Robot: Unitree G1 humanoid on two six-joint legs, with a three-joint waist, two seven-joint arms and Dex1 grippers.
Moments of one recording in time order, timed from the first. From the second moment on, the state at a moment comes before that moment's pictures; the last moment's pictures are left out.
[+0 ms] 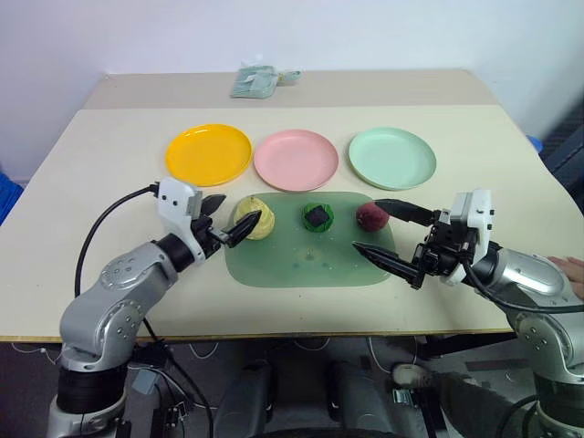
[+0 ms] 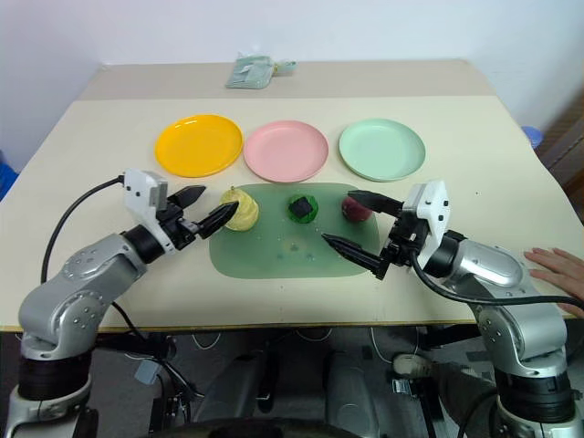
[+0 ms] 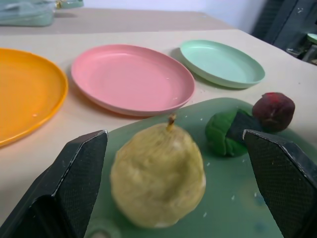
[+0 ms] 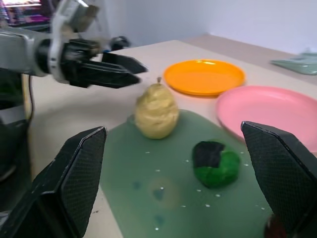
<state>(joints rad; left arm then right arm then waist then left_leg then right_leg) -0.26 0.43 0.11 -0.48 -0.64 0.82 -0.29 -0.15 -0.65 -0.18 -0.44 0.67 0.47 0.89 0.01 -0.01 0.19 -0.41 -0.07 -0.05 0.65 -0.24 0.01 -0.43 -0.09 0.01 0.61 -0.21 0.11</state>
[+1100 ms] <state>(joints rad) -1.01 0.29 0.17 0.79 -0.22 0.33 -0.02 -0.25 -0.58 -0.12 -0.22 0.51 0.24 0.87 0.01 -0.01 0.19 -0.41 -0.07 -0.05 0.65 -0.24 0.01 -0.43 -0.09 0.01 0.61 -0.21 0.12</state>
